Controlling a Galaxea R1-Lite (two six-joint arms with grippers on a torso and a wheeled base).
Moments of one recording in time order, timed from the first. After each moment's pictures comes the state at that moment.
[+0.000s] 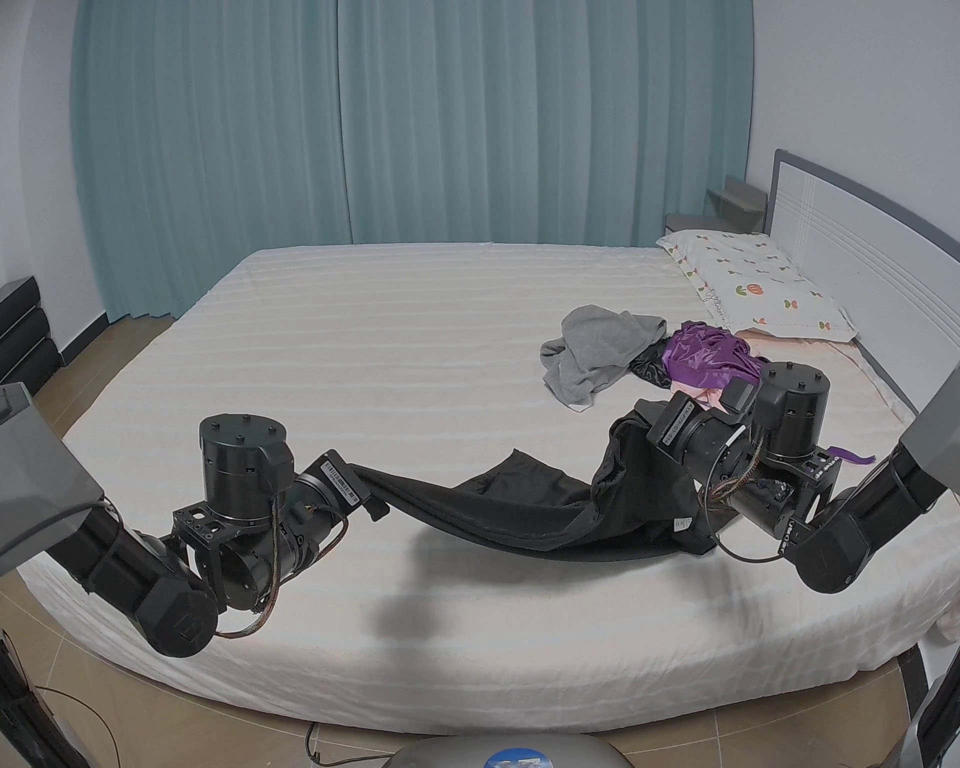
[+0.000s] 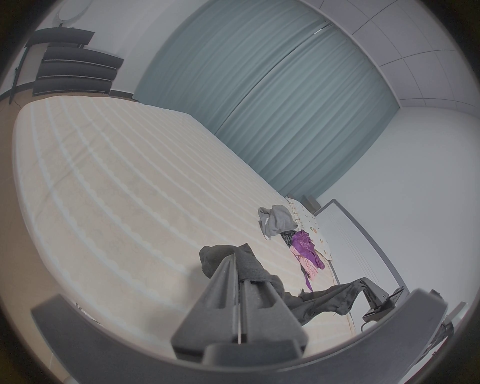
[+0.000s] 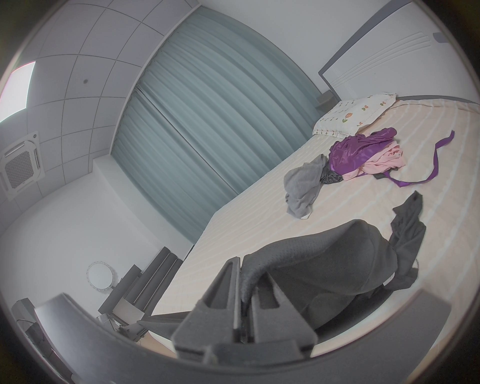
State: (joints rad) left arm -0.48 1.89 -0.59 -0.96 0.25 -0.86; right arm 0.46 1.98 -0.74 -1.11 -0.08 0.73
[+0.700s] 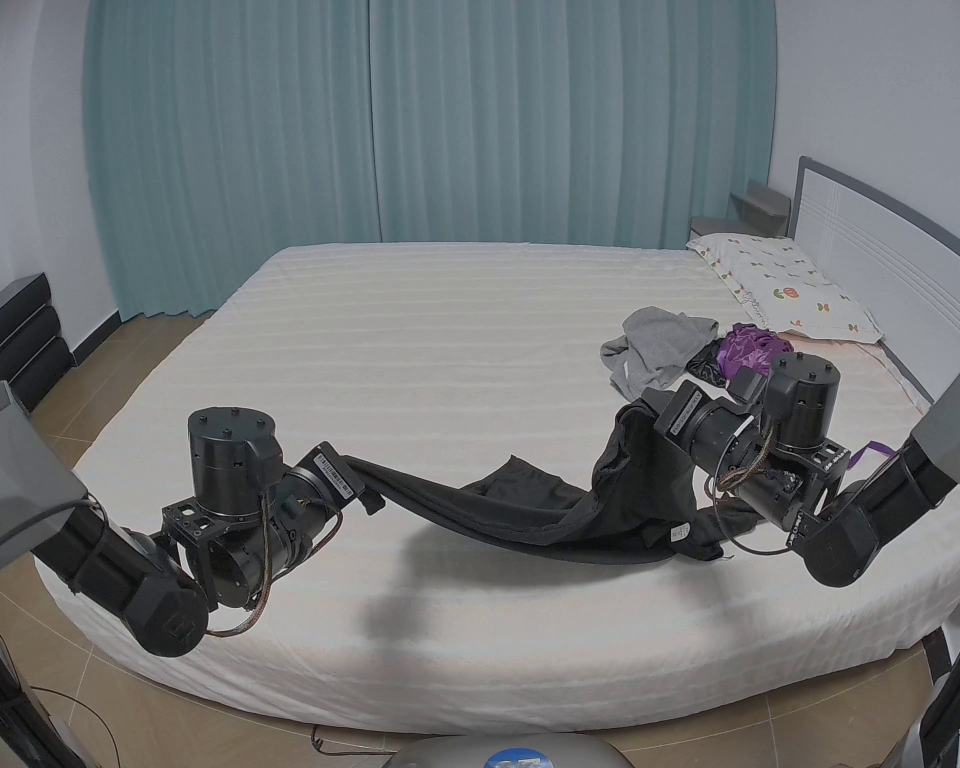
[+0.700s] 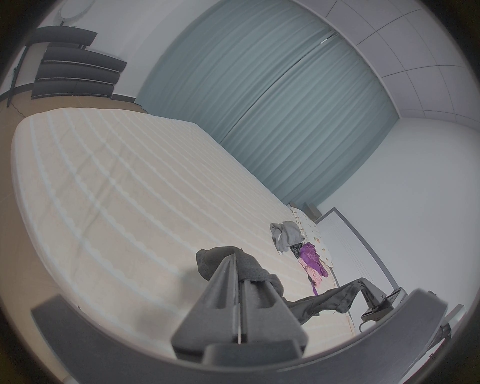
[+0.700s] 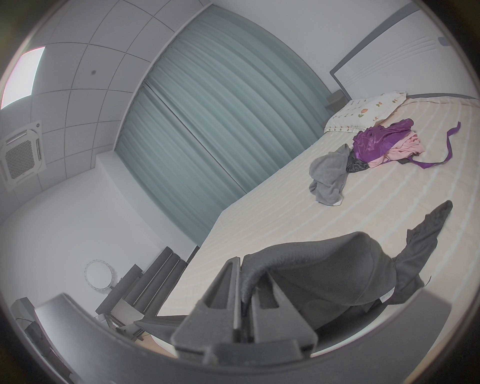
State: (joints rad) left arm -0.48 1.86 -0.58 -0.96 0.25 -0.86; right arm 0.44 1.96 -0.74 -1.10 -0.08 0.71
